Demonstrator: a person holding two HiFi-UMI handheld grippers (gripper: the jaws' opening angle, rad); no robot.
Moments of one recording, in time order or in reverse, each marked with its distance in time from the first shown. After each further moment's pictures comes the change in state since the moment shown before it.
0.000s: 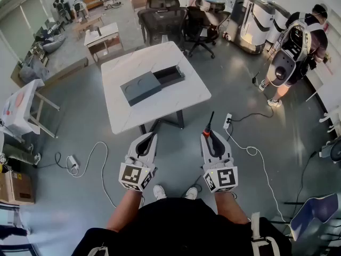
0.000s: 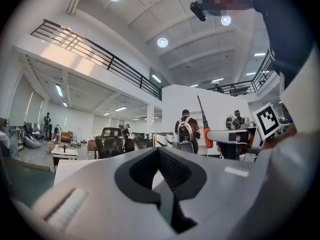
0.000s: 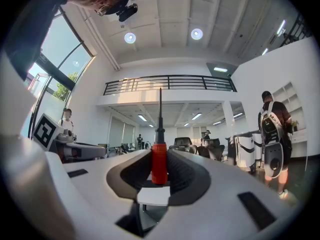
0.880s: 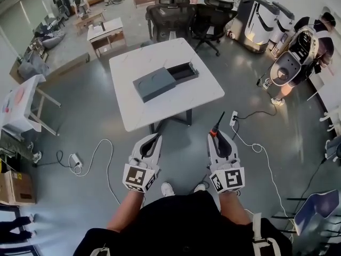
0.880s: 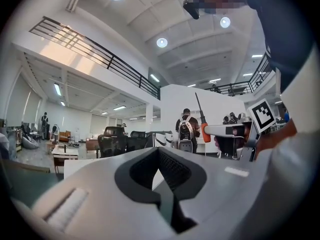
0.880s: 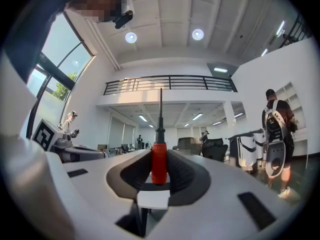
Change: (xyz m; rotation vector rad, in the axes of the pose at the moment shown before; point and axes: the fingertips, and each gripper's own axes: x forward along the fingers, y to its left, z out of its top) left arm -0.055 0.065 -0.015 0.007 0.007 -0.038; right arm 0.027 0.078 -0.001 0.000 -0.009 -0.006
